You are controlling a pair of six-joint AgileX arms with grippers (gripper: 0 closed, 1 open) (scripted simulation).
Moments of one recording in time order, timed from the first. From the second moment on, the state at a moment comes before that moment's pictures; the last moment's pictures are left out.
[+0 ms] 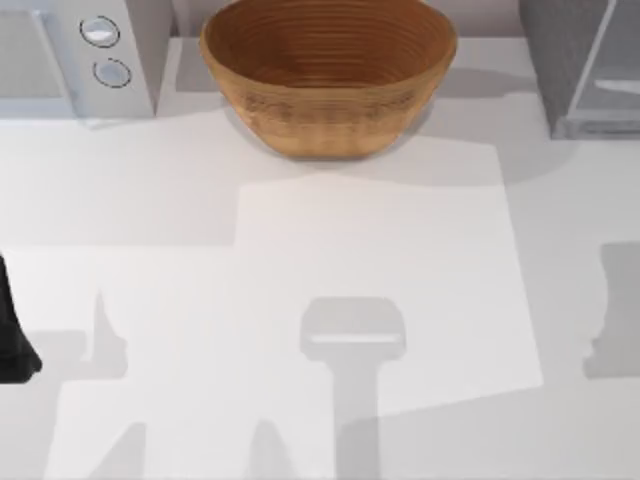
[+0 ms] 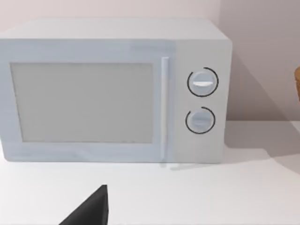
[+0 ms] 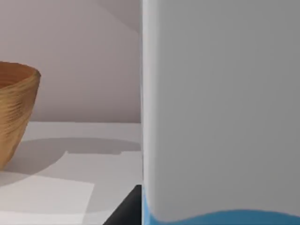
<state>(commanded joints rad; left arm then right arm) 0.00 0.00 0.00 0.00 0.00 0.00 0.02 0.07 0.01 0.07 -0.02 0.00</state>
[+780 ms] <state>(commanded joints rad) 0.00 0.00 0.00 0.00 0.00 0.00 0.28 1.10 0.11 0.98 -0.22 0.02</state>
